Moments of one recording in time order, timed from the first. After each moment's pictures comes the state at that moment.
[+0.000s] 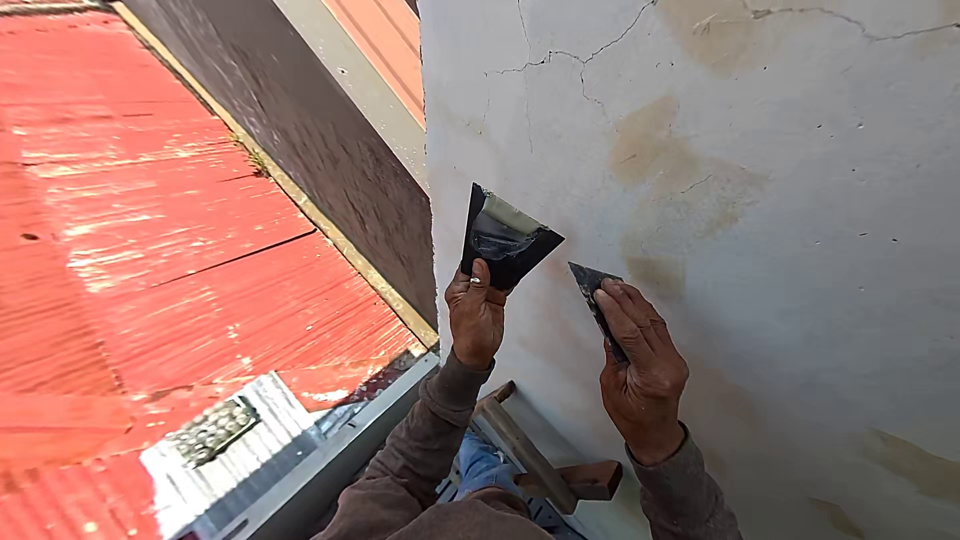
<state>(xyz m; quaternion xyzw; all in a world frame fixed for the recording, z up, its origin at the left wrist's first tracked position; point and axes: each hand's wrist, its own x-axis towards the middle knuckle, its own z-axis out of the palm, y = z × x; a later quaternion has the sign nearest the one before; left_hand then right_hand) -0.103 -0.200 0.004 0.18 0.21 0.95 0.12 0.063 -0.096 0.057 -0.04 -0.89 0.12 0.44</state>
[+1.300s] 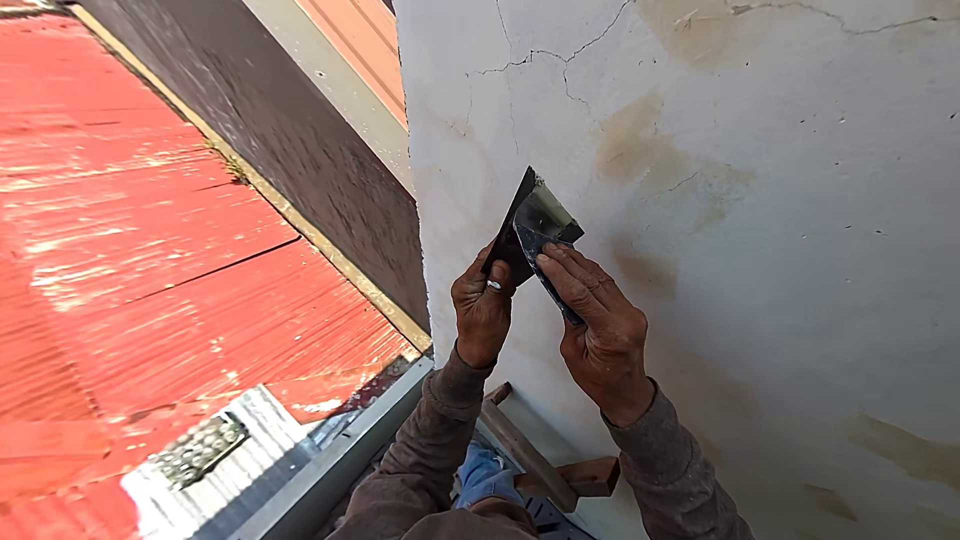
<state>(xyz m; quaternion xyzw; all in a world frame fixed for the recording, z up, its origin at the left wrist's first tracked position) -0.103 -0.189 0.029 0.38 0.26 0.89 0.02 0.016 -0.108 0.082 0.04 -0.88 0.17 0.44</state>
